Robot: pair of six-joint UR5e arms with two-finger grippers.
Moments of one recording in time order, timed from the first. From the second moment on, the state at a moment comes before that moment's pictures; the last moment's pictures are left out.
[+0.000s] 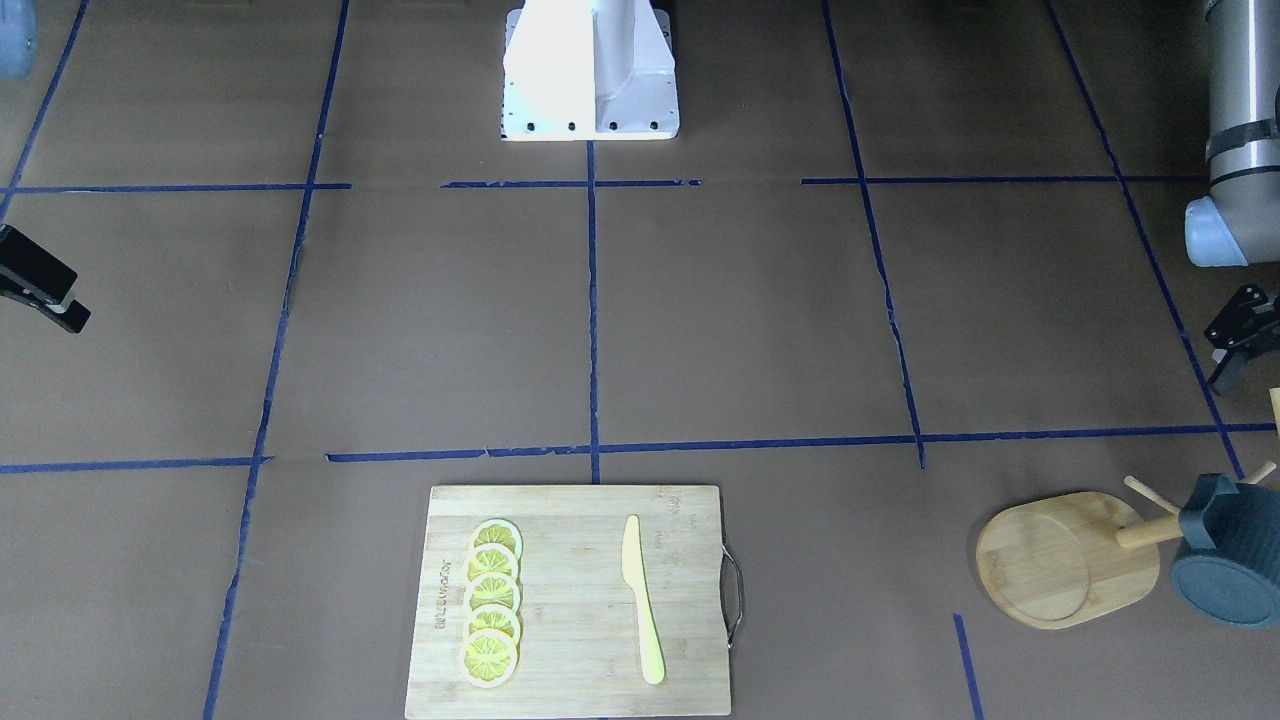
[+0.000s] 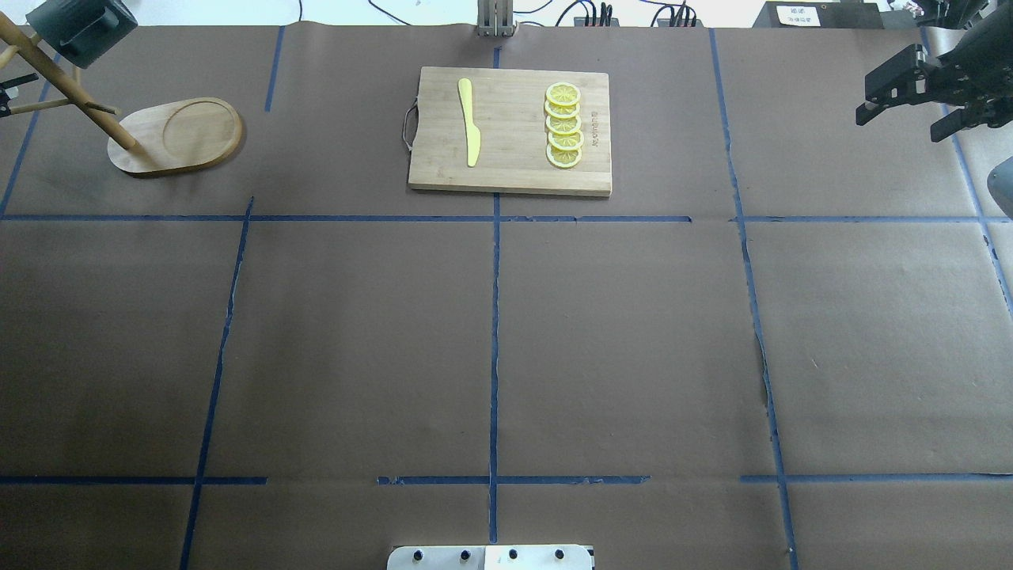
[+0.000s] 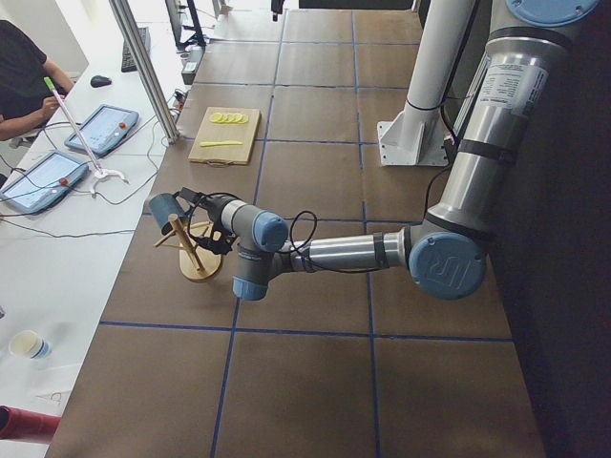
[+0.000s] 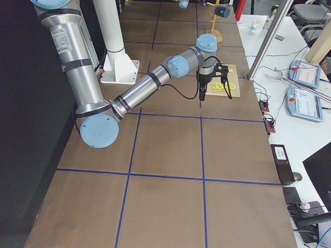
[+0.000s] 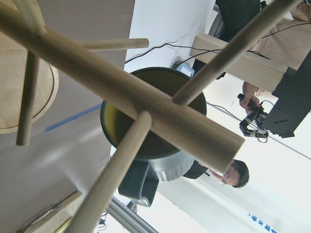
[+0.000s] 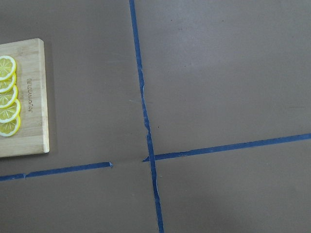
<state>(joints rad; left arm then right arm) -1.29 -1.79 -1.21 -3.48 -2.01 -2.79 1.23 -1.28 1.94 -1.70 2.31 0.77</state>
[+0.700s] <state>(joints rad) -1.50 -1.75 -1.49 -2.97 -2.31 -1.95 1.26 -1.31 1.94 -1.70 2.31 0.76</state>
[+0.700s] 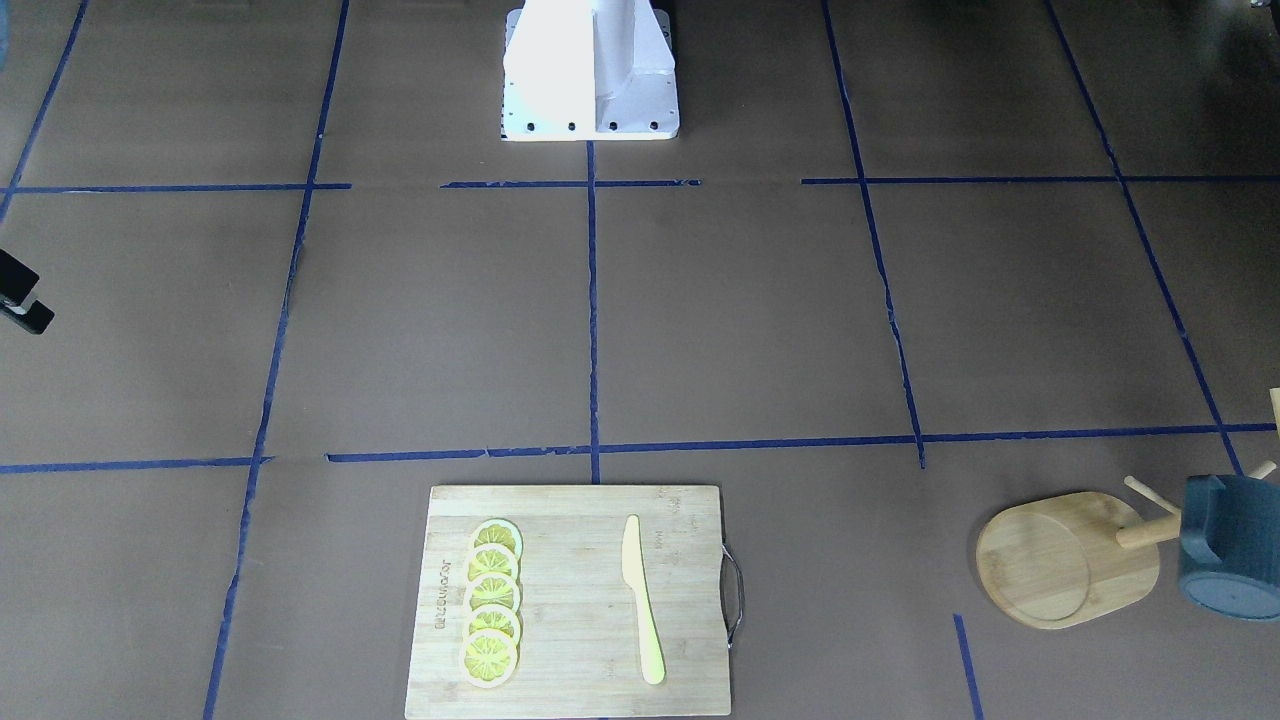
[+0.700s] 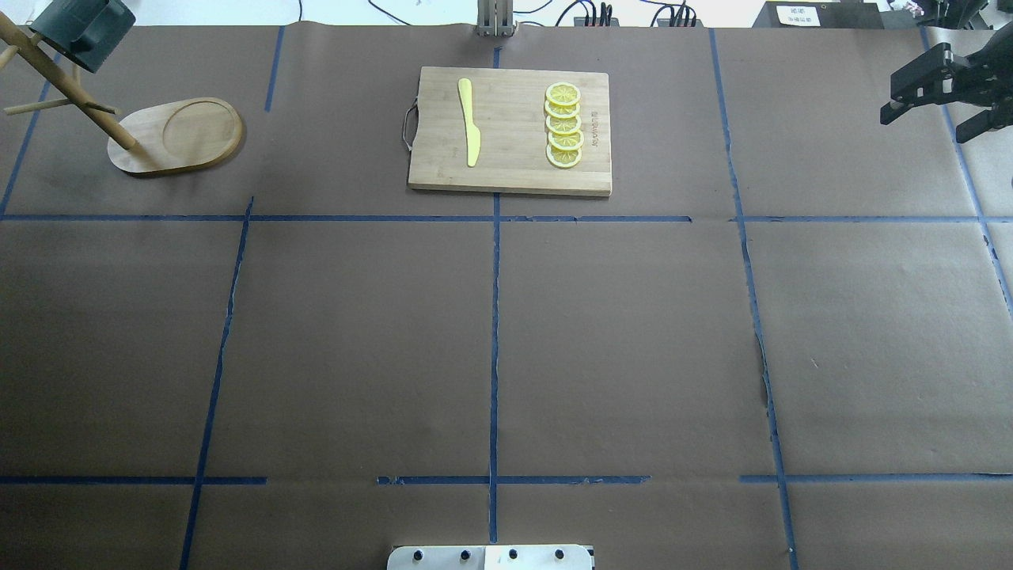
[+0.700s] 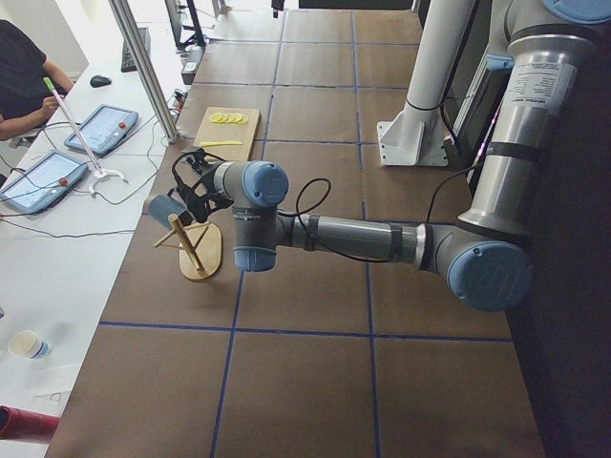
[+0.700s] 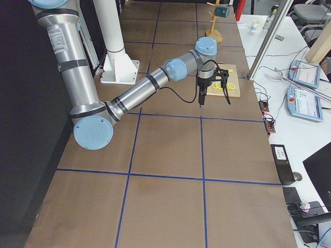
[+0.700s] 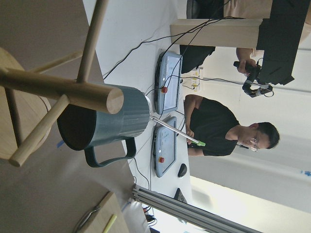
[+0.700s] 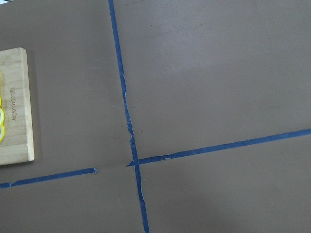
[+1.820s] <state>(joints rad) -1.59 -1.69 -1.62 -1.94 -2.08 -0.38 1.44 -1.51 1.96 -1.70 2.33 0.42</state>
